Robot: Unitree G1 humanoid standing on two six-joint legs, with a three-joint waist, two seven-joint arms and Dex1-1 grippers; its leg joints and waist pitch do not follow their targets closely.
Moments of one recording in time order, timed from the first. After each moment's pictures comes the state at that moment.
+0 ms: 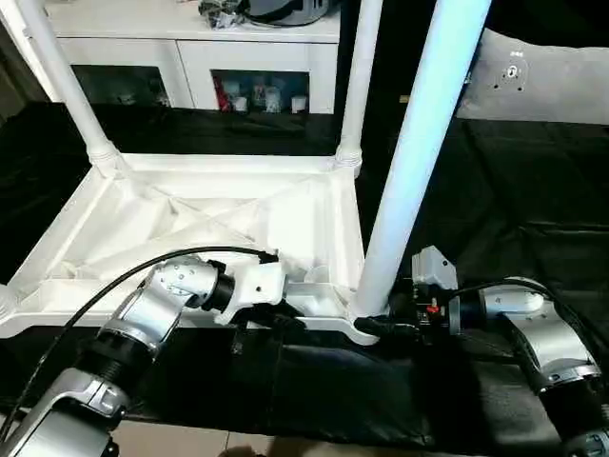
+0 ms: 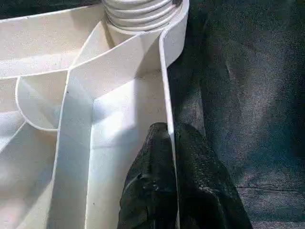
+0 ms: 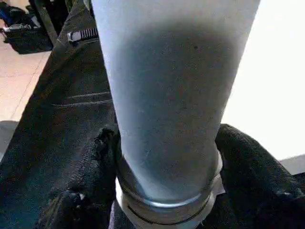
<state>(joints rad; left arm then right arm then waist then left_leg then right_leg) -0.51 0.46 -0.40 0.47 0.03 -0.13 -1.33 -0.32 -0.48 0.19 0.30 0.22 0.09 1.26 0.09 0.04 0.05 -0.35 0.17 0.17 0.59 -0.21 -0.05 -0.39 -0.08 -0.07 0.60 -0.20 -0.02</state>
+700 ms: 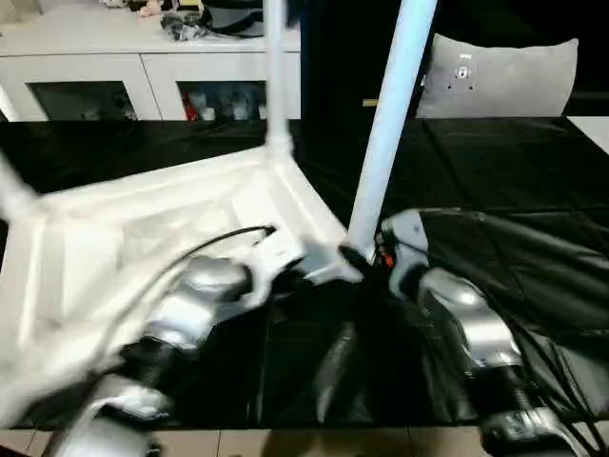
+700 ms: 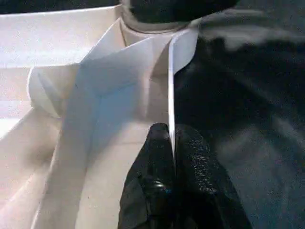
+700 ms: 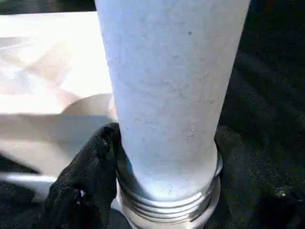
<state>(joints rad) -0.51 0.20 -0.29 0.41 0.12 0.34 -0.84 -0.42 -0.13 0.05 0.43 0.09 0.24 0.46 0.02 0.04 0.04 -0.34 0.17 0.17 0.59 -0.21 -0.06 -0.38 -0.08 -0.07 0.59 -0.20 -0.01</state>
